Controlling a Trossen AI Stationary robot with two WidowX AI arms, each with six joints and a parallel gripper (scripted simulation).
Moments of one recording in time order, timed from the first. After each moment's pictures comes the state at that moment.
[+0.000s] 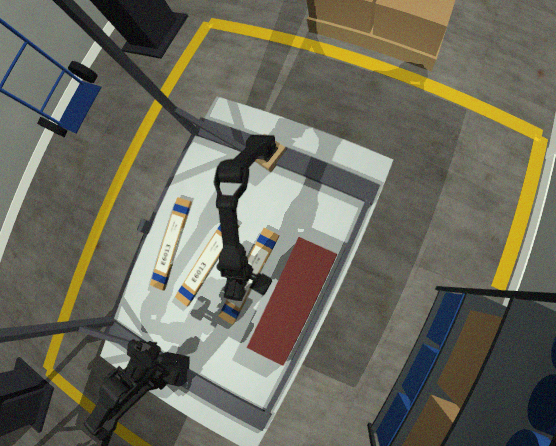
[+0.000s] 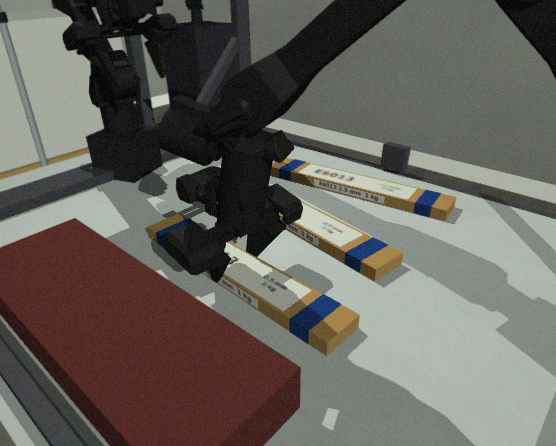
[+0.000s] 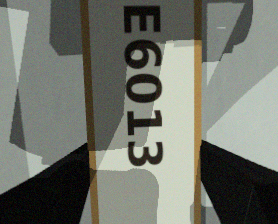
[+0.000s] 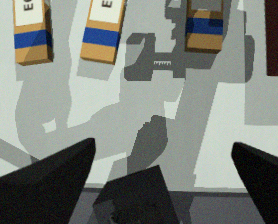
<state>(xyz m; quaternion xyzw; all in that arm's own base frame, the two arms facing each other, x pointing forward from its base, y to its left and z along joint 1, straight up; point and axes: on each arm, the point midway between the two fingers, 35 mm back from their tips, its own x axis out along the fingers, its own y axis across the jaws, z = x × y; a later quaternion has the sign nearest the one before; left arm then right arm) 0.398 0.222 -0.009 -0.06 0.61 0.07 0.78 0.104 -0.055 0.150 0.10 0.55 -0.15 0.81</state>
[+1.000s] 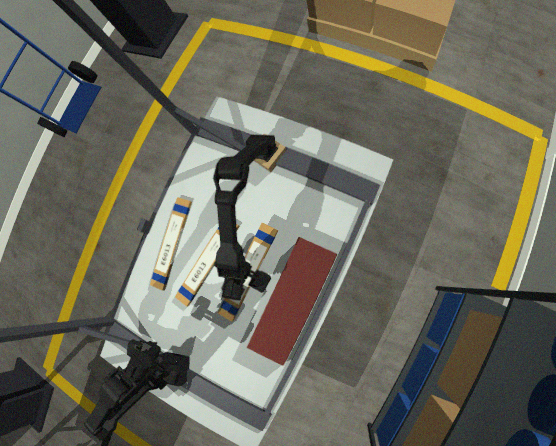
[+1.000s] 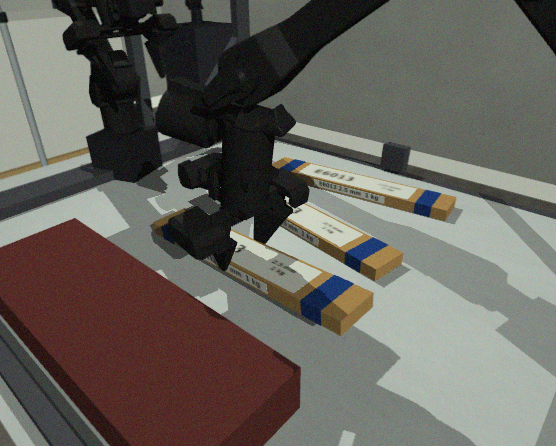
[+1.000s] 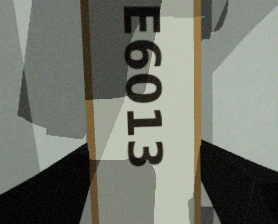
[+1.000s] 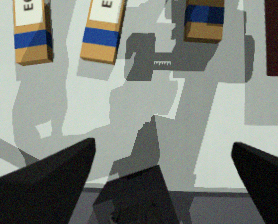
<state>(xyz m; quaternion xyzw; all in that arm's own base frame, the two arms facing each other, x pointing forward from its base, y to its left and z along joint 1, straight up) 0.388 0.216 0.014 -0.07 0.63 0.06 0.77 0.104 -0.055 0.150 0.10 0.55 -0.15 0.81</state>
